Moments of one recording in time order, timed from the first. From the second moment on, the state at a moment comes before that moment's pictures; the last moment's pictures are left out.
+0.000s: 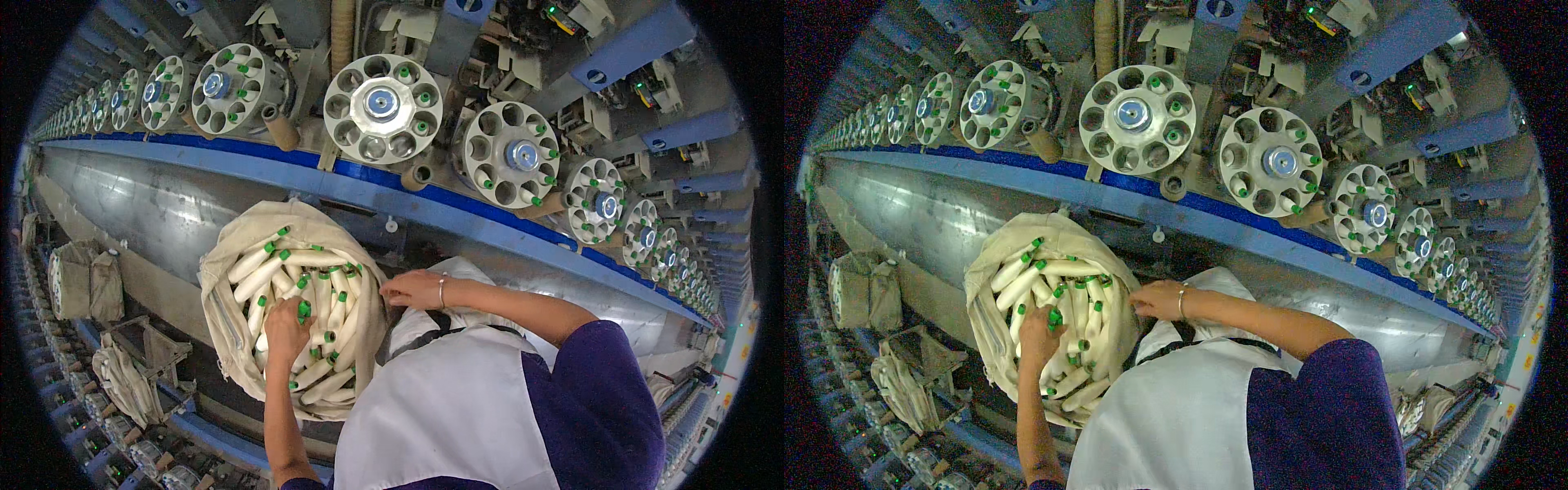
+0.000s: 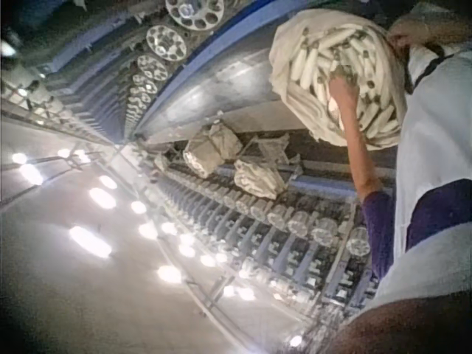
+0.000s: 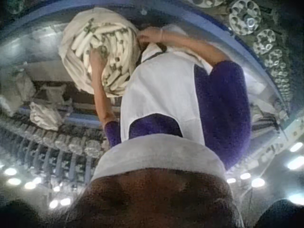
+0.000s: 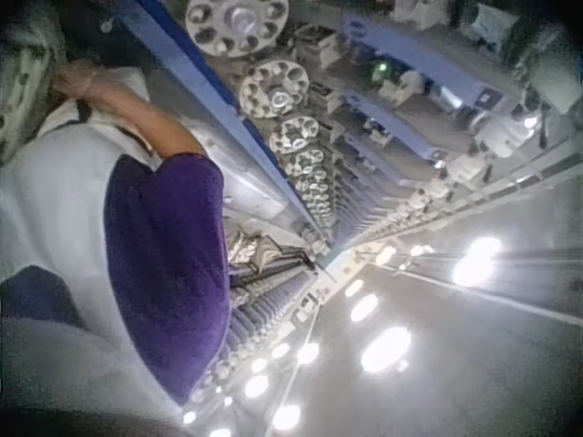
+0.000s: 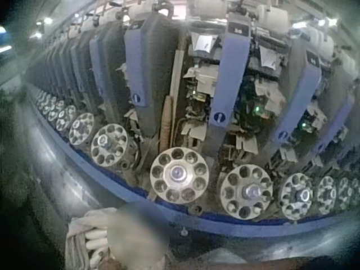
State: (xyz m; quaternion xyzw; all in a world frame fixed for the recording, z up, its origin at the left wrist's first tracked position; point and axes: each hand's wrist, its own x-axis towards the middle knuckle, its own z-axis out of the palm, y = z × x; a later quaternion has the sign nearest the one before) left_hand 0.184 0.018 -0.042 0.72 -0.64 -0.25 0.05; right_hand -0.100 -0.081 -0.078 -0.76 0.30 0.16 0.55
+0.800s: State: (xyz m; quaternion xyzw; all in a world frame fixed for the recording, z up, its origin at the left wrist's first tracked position) left_hand 0.060 -0.162 0.100 0.49 -0.23 -0.43 0.72; right_hand -0.201 -0.213 -0.031 -0.66 0.27 -0.33 0.62
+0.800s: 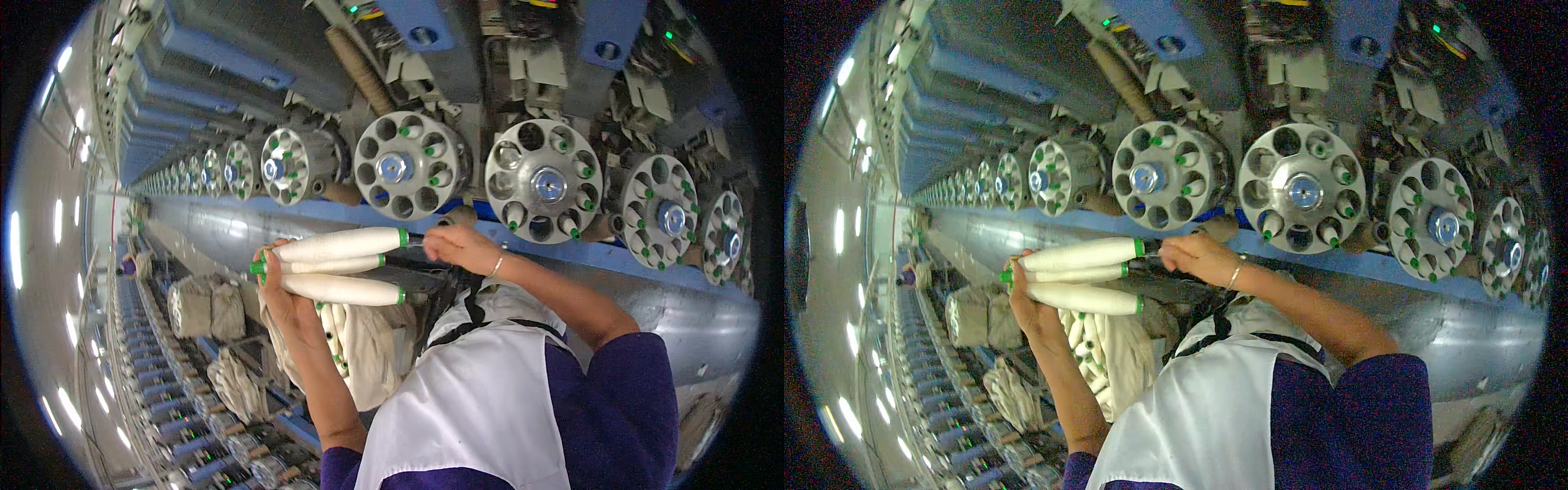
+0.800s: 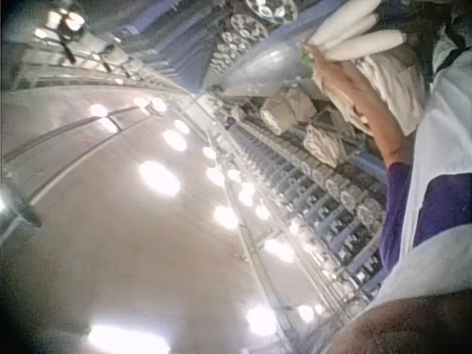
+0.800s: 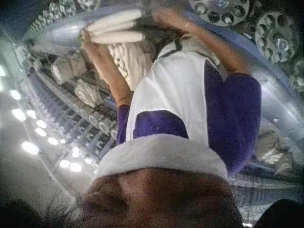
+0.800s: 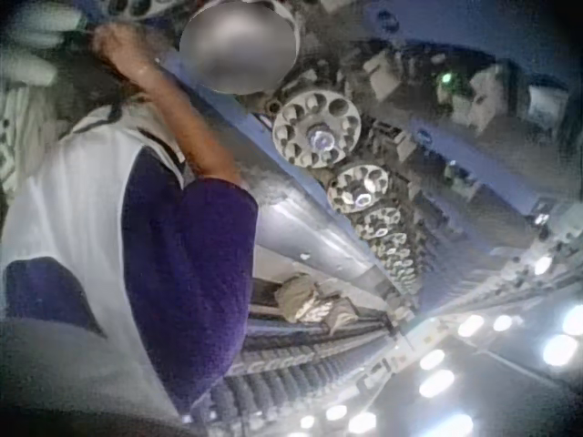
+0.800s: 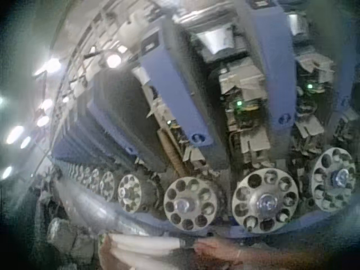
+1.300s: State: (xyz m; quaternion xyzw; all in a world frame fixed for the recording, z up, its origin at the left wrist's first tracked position) left_hand -0.027 -0.261 0.047 0.47 -0.31 -0.60 0.57; right_hand -0.291 -0.236 -0.061 -0.23 0.27 -0.64 0.68
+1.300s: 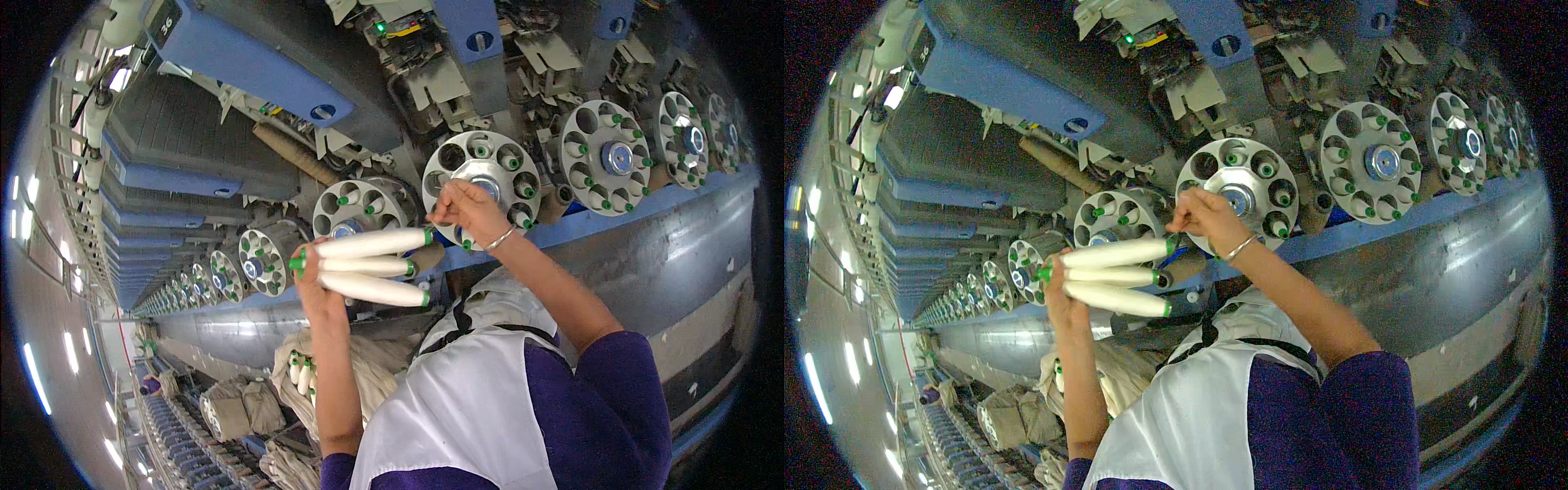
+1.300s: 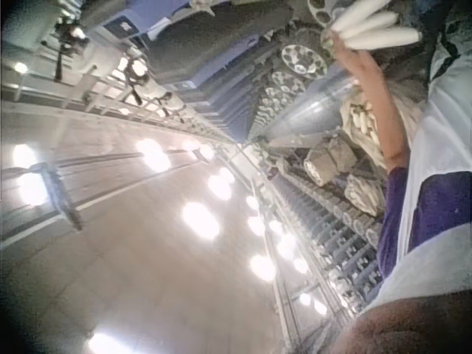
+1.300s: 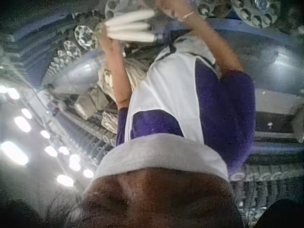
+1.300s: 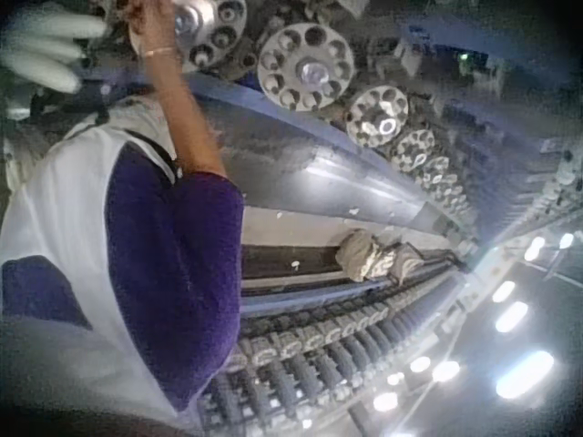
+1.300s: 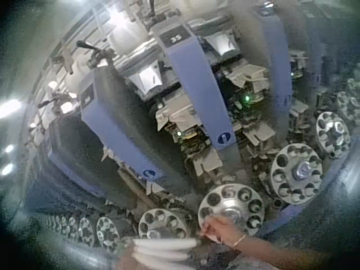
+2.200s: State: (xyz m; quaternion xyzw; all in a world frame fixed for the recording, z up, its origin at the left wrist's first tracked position) left_hand -0.123 -0.294 -0.010 0.45 -0.43 -0.52 0.59; right_hand -0.321 -0.230 -0.080 -0.19 0.40 -0.73 0.51
